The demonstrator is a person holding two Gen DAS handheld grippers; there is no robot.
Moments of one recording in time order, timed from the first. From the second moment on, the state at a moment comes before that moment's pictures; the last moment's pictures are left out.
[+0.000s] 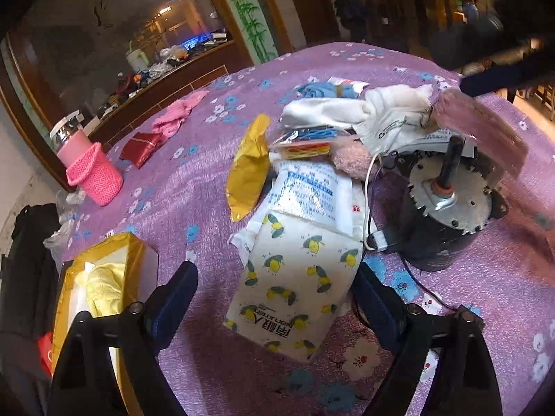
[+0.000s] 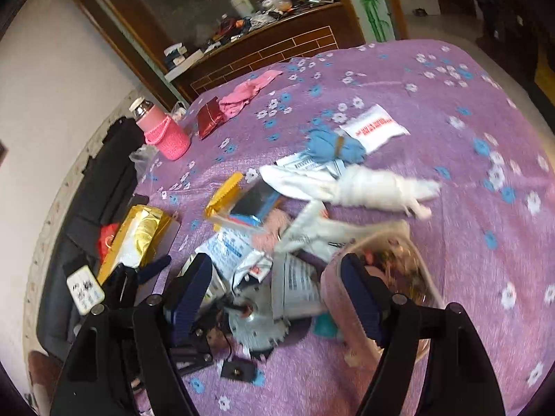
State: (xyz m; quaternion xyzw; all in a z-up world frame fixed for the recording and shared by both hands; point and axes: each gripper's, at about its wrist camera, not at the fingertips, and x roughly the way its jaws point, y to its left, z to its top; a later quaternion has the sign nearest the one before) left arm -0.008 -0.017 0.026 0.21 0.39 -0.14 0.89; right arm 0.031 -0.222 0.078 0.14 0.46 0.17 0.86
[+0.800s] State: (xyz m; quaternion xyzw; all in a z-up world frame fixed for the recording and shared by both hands) left arm 0.010 0.034 0.023 -0.01 0.45 -0.15 0.88; right arm 0.132 -0.135 0.038 0.09 0.57 0.14 0.81
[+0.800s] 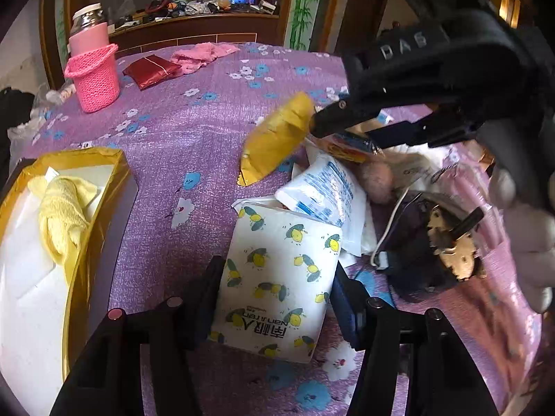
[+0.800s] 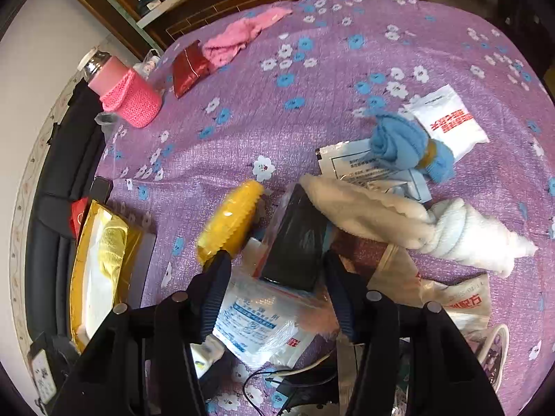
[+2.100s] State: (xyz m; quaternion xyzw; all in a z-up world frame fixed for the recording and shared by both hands) left arm 0.022 0.270 0.036 -0.12 0.46 0.03 0.88; right arm 0.052 0.042 0.083 0.07 0.54 0.31 0.78
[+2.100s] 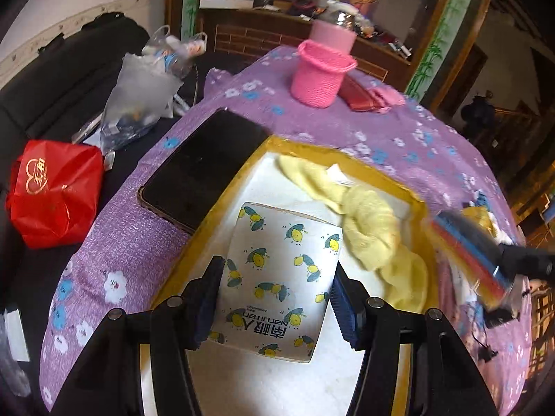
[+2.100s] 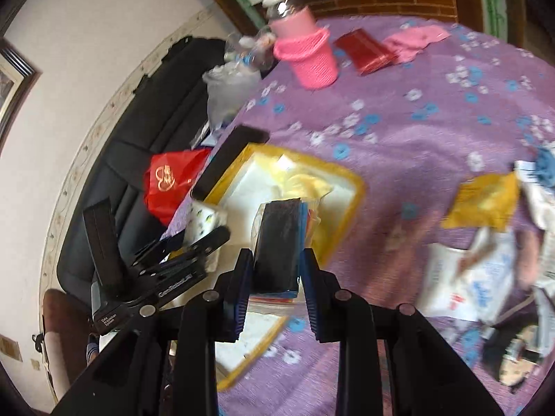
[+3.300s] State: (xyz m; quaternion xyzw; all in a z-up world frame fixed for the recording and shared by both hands) left arm -0.025 0.151 0.087 -0.15 0.44 -0.13 0.87; right arm -0.015 -0.212 0.099 0.13 0.42 0.14 0.89
